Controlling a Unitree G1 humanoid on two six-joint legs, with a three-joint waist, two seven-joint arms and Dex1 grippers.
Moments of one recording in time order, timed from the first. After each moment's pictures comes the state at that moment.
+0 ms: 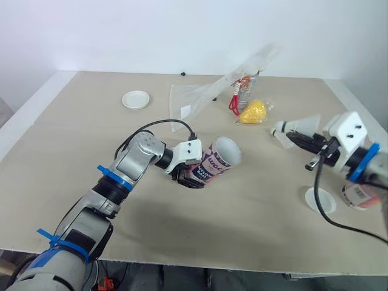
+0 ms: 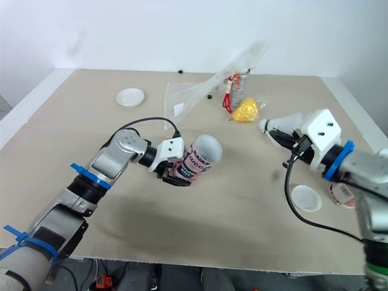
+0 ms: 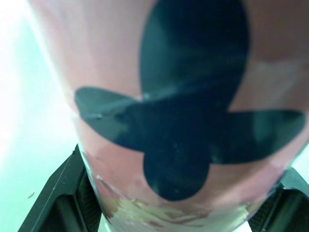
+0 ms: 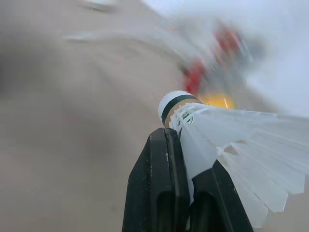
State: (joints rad) left arm -0.89 0.36 -0.44 0.34 0.02 0.35 -1.30; right arm -0.28 -1.01 -0.30 -0.29 0.37 0.28 0.92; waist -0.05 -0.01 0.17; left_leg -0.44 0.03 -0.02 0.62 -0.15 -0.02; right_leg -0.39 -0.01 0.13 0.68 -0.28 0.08
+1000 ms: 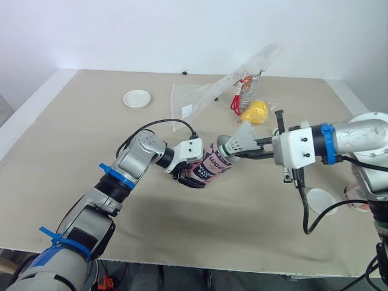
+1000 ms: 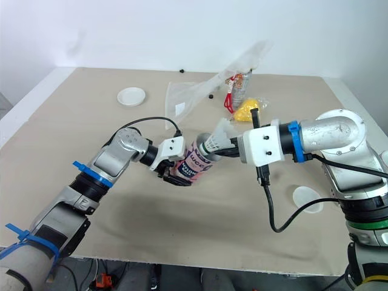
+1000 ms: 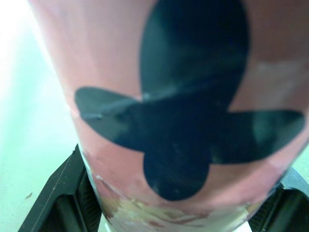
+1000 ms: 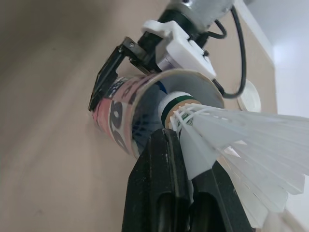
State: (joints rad) left arm -0.91 0.35 -0.43 0.37 0.02 0.35 -1.32; right arm -0.70 -0.97 0.12 -0.21 0.23 -0.04 1.31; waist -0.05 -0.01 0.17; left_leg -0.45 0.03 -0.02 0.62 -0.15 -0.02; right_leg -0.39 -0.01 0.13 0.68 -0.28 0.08
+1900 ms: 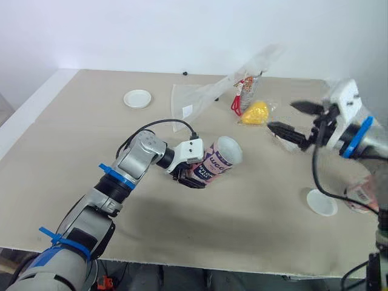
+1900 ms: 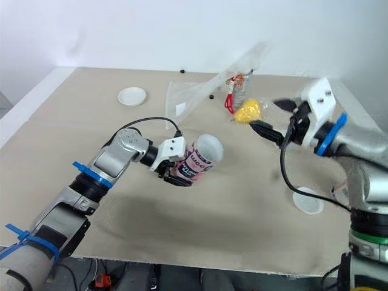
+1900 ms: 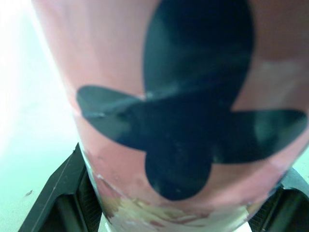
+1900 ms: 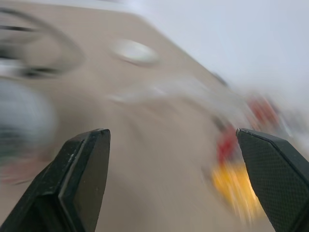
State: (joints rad) left arm -0.90 0.35 -0.44 0.35 0.02 0.37 -1.31; right arm -0.41 -0.82 -0.28 -0.12 0.39 0.64 0.73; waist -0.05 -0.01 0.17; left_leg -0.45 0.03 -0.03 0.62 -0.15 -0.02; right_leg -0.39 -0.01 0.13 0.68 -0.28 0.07
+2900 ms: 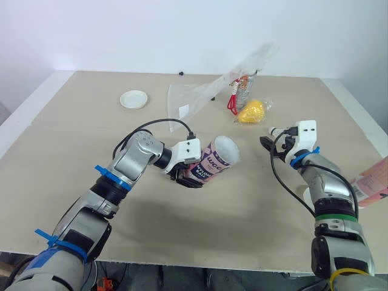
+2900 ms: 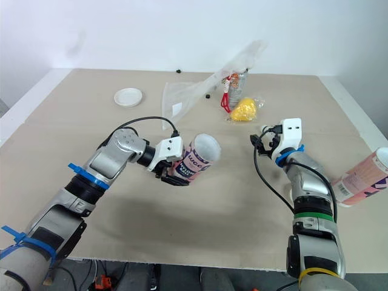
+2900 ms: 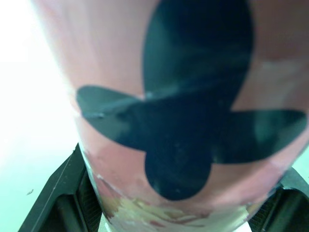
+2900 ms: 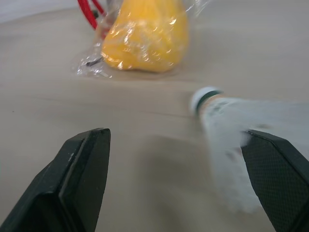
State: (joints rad) left arm -0.88 0.38 -0.44 0.30 0.02 0.40 -1.30; right arm -0.68 -0.51 -0.24 0.62 0.24 0.30 0.46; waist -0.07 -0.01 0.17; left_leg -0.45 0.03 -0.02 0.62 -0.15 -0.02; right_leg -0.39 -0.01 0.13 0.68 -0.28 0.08
